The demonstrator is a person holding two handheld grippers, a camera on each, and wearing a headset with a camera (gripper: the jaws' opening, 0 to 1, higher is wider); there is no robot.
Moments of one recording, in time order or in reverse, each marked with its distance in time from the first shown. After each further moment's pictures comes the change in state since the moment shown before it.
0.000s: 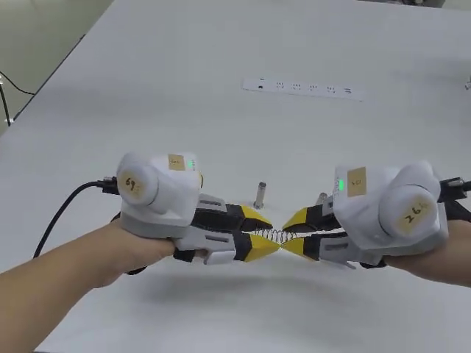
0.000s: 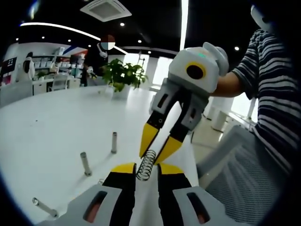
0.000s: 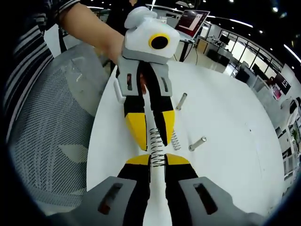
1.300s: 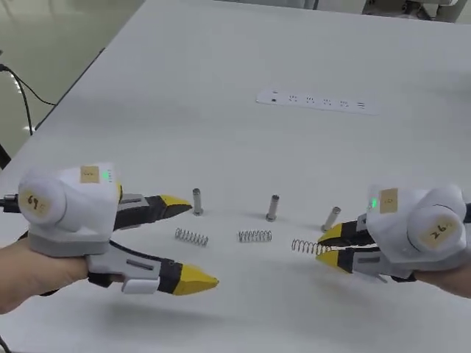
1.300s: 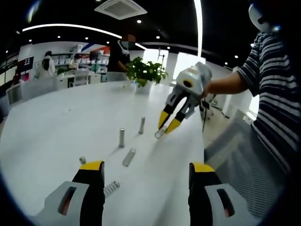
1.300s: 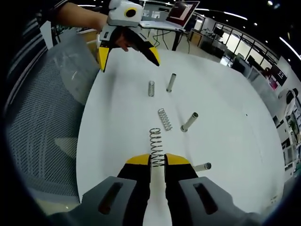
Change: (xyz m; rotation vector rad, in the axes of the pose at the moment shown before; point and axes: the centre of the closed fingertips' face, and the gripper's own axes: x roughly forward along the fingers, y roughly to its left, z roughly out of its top) left arm -0.089 0.021 -0.018 -0.031 0.045 0.192; right arm -0.002 -0.015 -0.038 0.046 0.053 -0.033
